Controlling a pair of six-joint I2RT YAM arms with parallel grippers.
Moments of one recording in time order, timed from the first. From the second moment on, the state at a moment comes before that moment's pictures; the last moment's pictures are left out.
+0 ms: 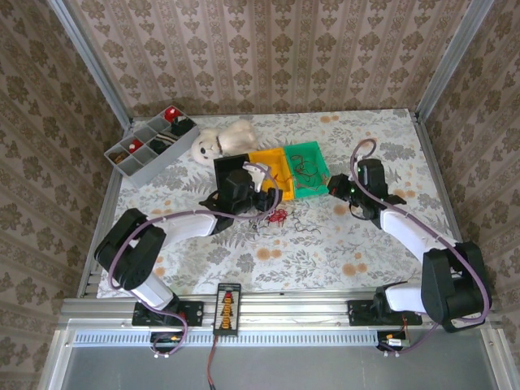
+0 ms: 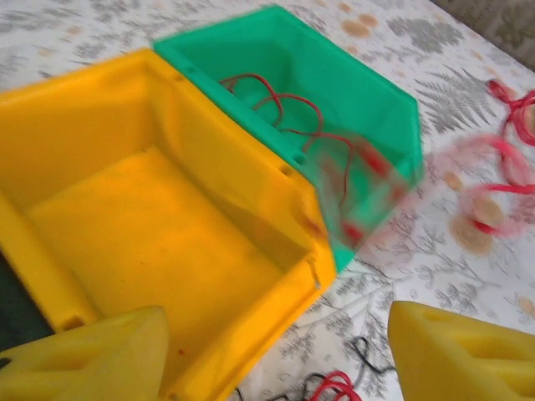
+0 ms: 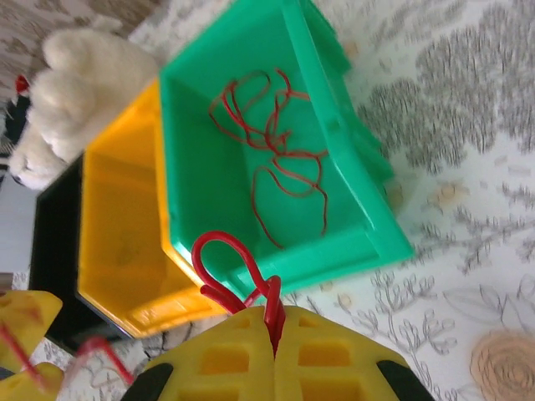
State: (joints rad) left arm -0.75 1.59 0.80 0.33 0.03 -0.25; right arm 0.16 1.31 0.72 -0.04 -0.26 0.63
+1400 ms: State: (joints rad) left arm -0.59 1.30 0.64 -0.13 -0.61 -0.66; right arm 0.43 1.95 1.52 -0.54 0.39 0.10
